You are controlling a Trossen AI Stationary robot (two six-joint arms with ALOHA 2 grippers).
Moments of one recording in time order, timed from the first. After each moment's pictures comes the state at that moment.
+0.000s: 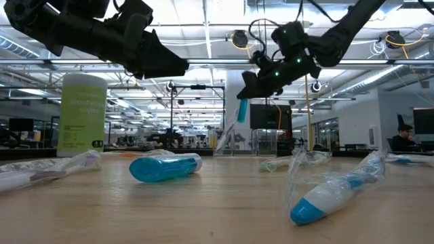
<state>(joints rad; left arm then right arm) -0.10 1.33 0.47 0.65 -0.36 0.01 -0.54 1.62 0.82 0.55 0.16 -0.09</state>
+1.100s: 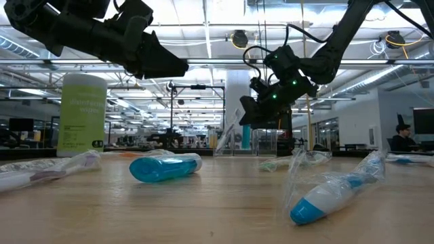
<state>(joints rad) -0.10 1.33 0.47 0.65 -0.36 0.02 -0.56 1.77 0.82 0.55 0.15 0.04</state>
